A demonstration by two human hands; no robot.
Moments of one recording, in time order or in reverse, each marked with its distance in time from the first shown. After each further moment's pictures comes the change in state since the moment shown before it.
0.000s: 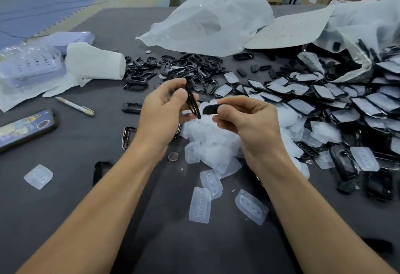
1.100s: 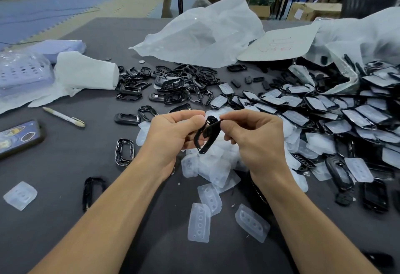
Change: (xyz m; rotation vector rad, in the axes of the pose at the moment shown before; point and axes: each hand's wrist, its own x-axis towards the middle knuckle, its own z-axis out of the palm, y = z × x) left_hand -0.005 -0.010 0.011 -0.111 -0.122 -0.229; right_hand 0.000 0.008 -0.012 -0.277 0.064 -0.209
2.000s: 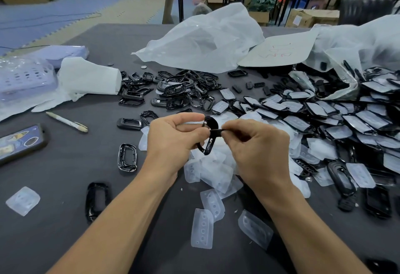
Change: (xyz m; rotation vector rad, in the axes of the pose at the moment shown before) left_hand -0.008 0.003 0.004 0.095 0.081 0.137; right_hand -0.009 -0.001 0.001 -0.601 0.097 -0.394
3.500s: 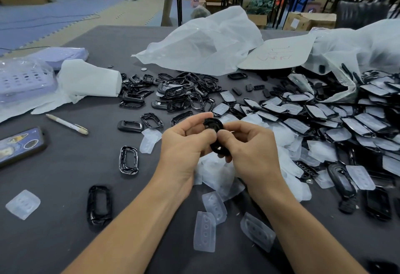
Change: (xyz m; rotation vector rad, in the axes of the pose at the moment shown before) left_hand -0.017 0.007 0.020 -0.316 -0.009 -0.113; right_hand 0.000 -0.015 0.006 0.493 -0.160 0.468
